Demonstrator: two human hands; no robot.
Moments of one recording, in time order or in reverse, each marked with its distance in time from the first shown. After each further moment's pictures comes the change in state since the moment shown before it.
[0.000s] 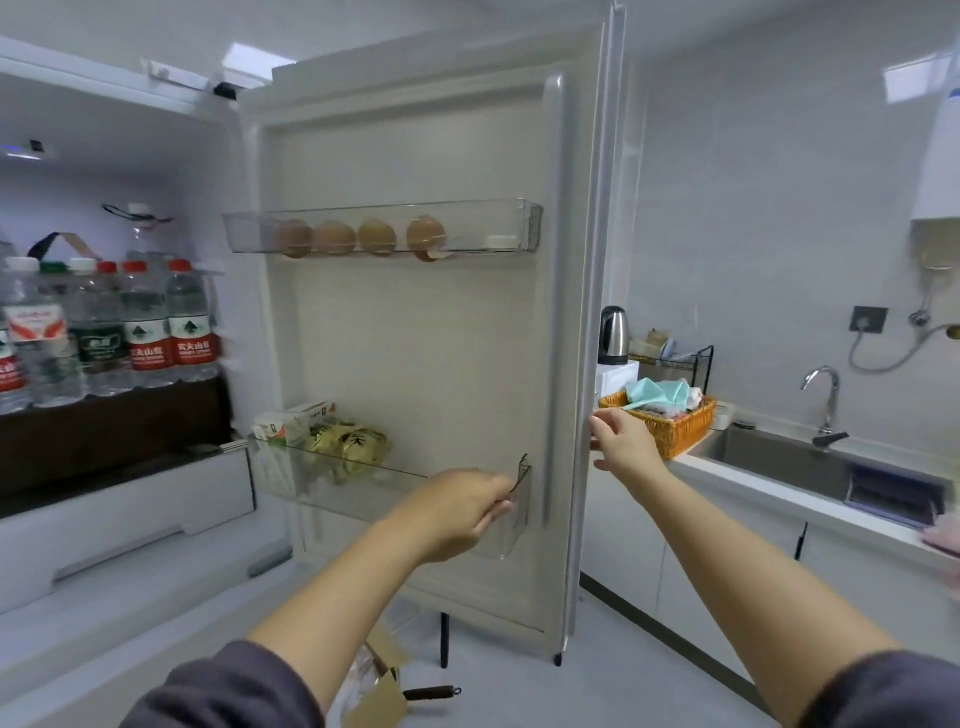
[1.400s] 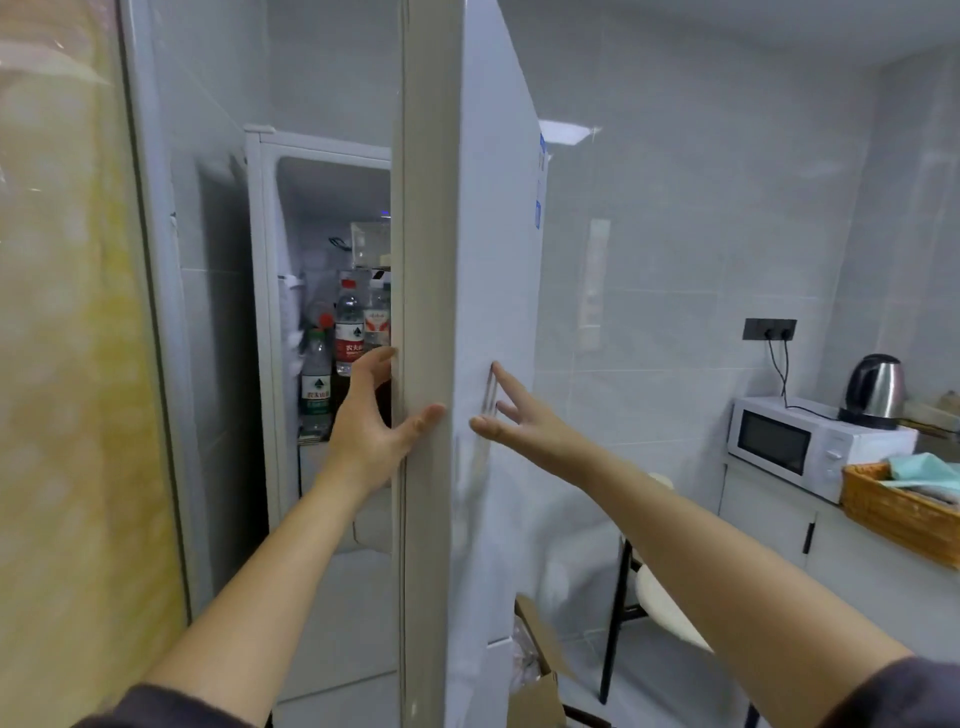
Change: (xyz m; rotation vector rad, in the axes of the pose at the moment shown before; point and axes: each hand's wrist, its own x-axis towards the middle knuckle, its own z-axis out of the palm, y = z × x) left_hand -0.251 -0.014 -0.157 -0.416 0.947 -0.623; right_hand -0.149 -0.174 0.187 0.129 -0.927 -0.606
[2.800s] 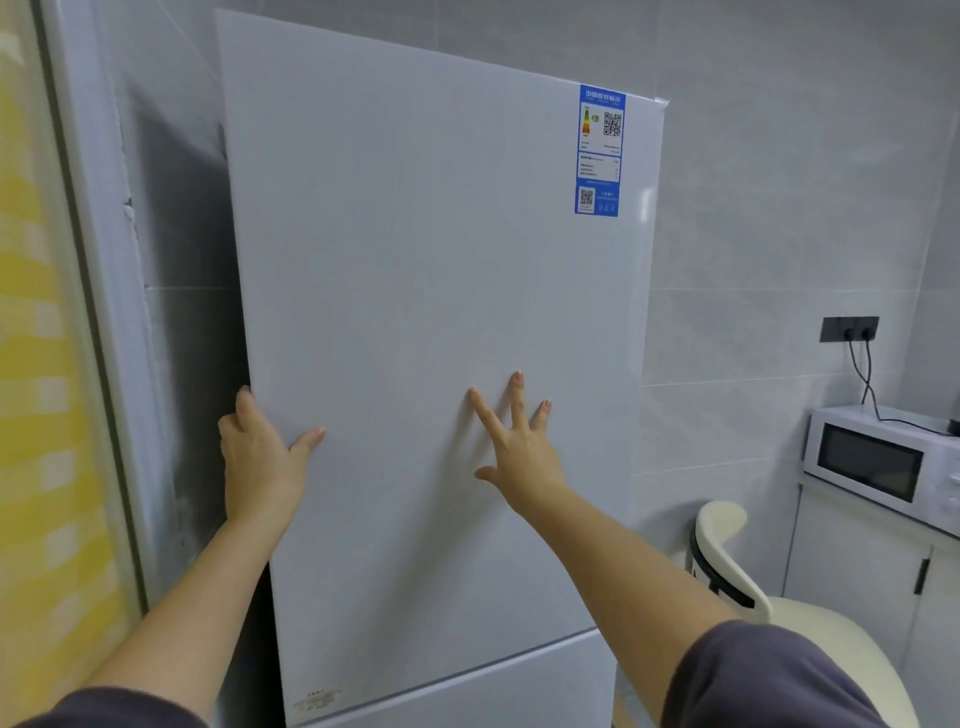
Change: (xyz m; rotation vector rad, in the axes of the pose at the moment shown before) left_hand 0.148 -0.248 -0.121 0.482 0.381 -0.384; right_hand 0.269 0.100 0.108 -0.947 0.267 0.124
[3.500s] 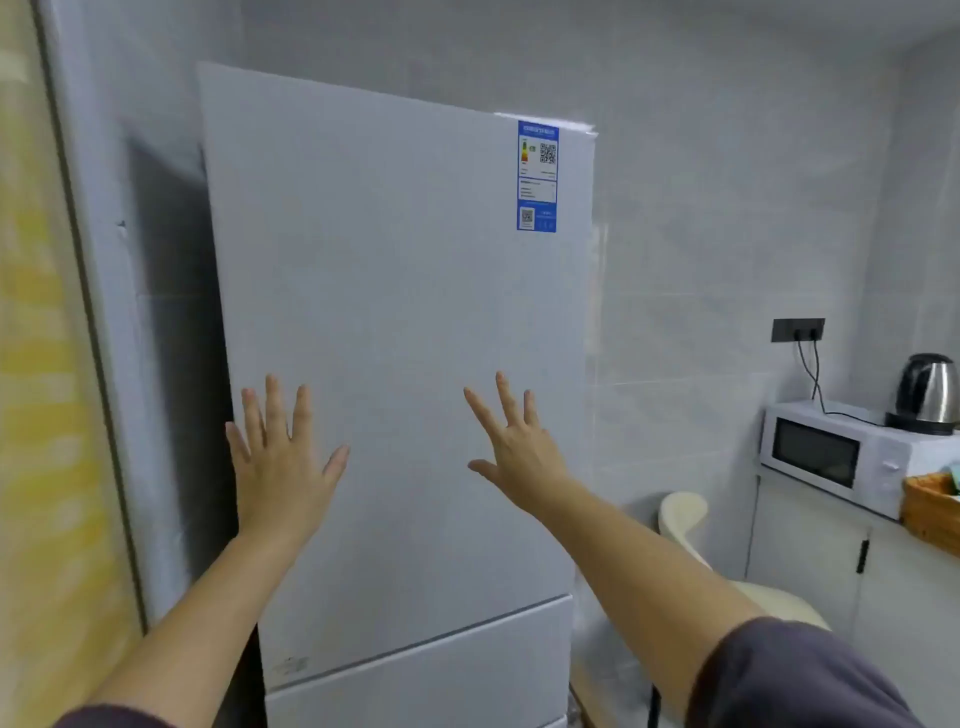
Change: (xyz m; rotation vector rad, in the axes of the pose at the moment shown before) left_hand -0.076 0.042 -0.014 0.575 -0.075 0.429; right_hand -0.067 0.033 -0.065 -0.038 0.000 -0.116
